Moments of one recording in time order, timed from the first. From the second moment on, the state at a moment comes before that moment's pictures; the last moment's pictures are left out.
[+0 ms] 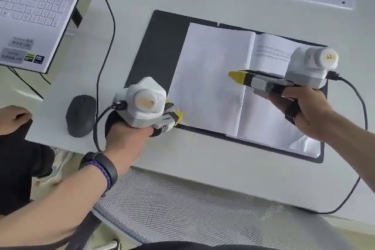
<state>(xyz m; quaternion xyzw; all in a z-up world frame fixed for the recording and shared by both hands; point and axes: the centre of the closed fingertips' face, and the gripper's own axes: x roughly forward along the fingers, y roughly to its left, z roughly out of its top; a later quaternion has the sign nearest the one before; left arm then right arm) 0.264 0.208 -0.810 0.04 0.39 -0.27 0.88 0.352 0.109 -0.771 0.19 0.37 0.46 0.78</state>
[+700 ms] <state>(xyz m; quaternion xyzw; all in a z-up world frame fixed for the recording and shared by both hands) 0.267 0.218 -0.810 0.07 0.38 -0.26 0.89 0.359 0.103 -0.782 0.20 0.37 0.46 0.78</state>
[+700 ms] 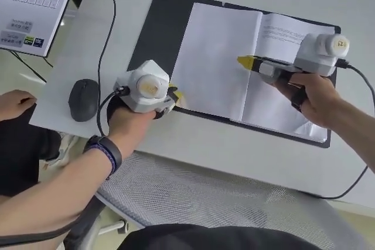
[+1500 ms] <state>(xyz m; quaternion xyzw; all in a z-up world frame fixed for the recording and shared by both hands) 0.264 0.215 -0.807 0.05 0.38 -0.26 0.89 0.394 0.089 -0.791 0.27 0.35 0.44 0.78</state>
